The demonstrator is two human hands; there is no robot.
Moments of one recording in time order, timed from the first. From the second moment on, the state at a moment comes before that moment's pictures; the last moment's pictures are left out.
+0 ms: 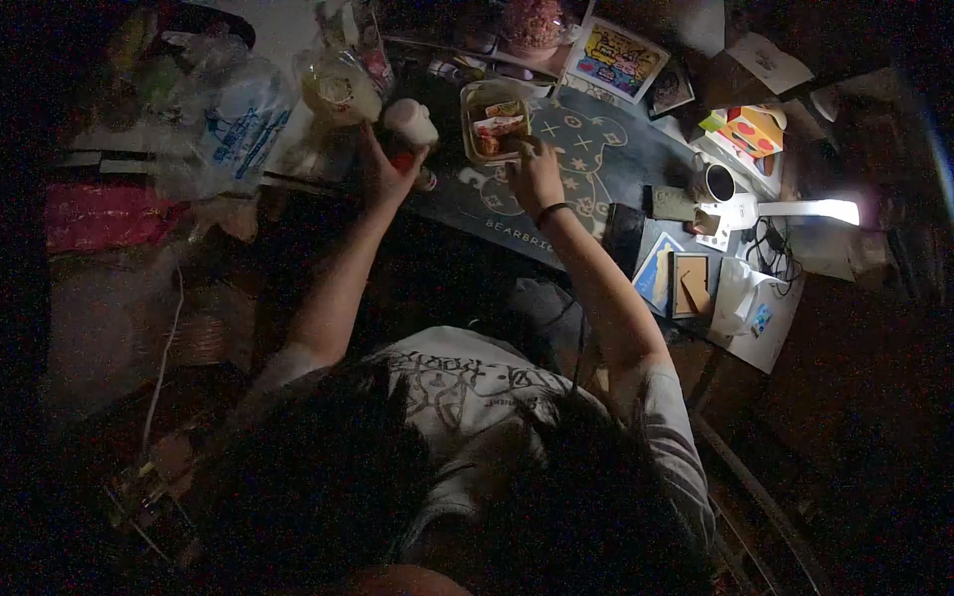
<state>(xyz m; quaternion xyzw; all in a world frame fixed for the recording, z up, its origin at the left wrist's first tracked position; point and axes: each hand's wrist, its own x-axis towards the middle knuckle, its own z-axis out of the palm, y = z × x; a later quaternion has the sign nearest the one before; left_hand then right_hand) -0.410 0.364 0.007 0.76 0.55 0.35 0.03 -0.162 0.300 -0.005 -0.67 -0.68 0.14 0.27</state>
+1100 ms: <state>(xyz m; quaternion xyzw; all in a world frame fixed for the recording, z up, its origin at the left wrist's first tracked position) -0.443 0.372 -0.088 0.64 0.61 0.25 0.40 -0.082 0.072 -0.006 -0.84 -0.44 0.33 0.01</state>
